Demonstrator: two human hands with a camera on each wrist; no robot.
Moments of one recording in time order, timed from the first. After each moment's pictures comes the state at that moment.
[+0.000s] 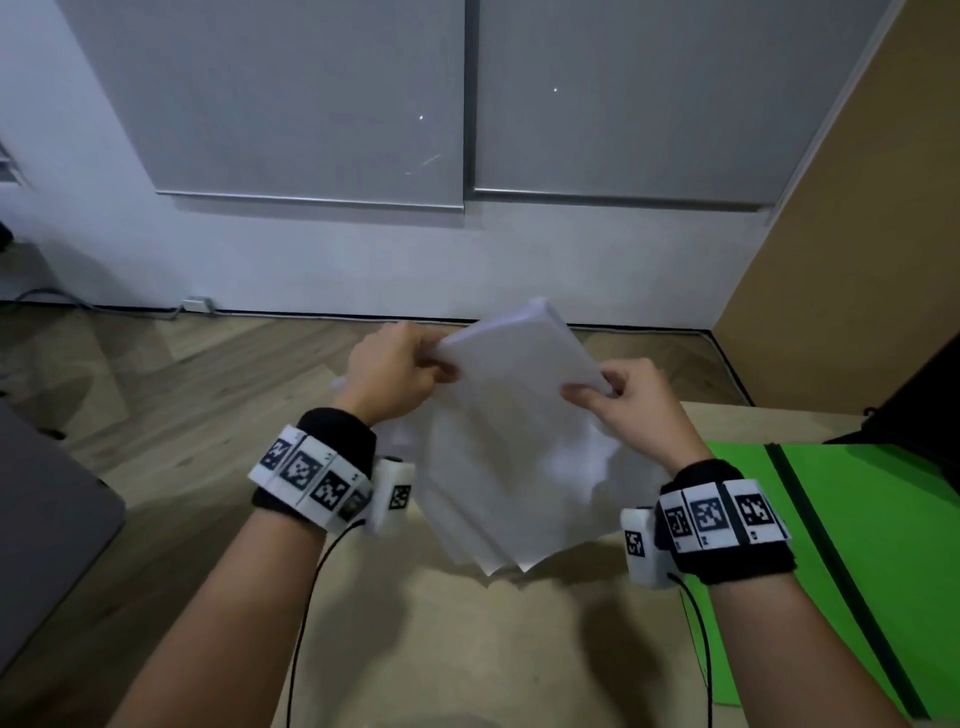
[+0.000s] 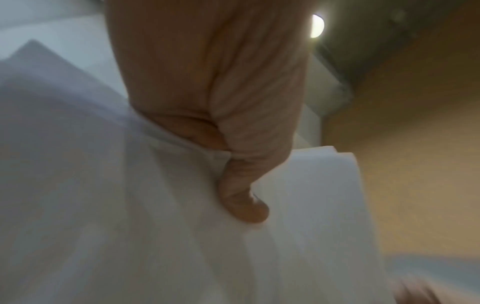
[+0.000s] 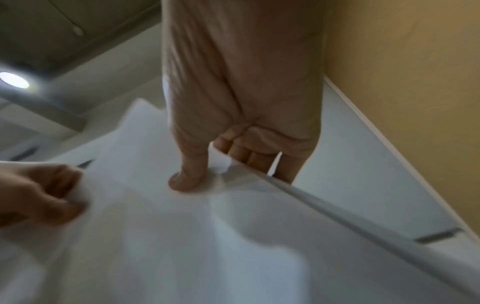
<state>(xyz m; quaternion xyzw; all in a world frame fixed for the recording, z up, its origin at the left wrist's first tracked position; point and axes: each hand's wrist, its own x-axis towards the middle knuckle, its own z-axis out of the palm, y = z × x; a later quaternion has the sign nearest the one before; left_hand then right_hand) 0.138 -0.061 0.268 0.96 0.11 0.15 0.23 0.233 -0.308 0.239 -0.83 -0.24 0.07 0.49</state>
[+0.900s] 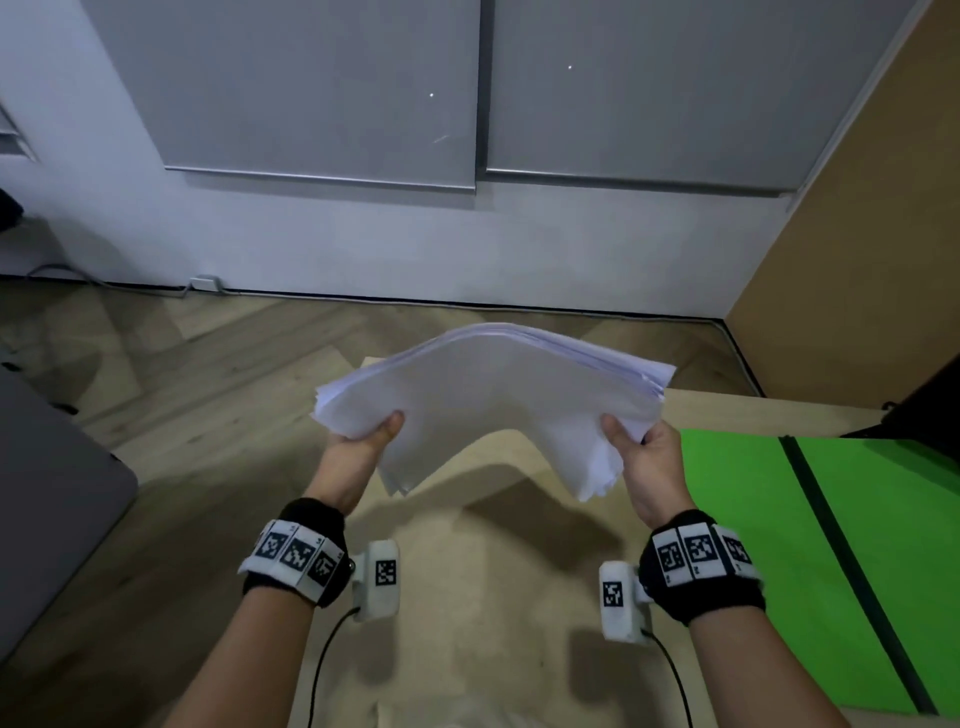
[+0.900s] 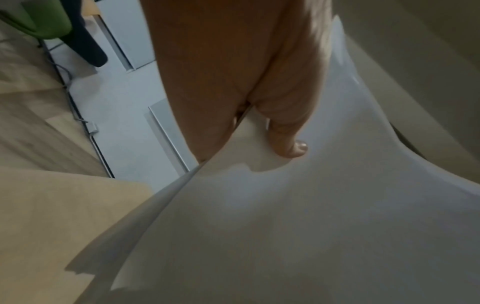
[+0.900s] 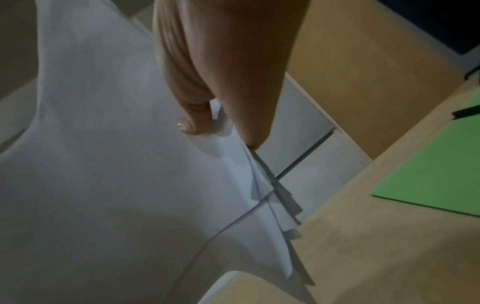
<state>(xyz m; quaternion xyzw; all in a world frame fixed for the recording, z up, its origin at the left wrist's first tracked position) 0.078 -0.044 0.152 0.63 0.27 0.17 0.70 0.214 -0.313 0.154 -0.69 -0.05 0.06 0.72</state>
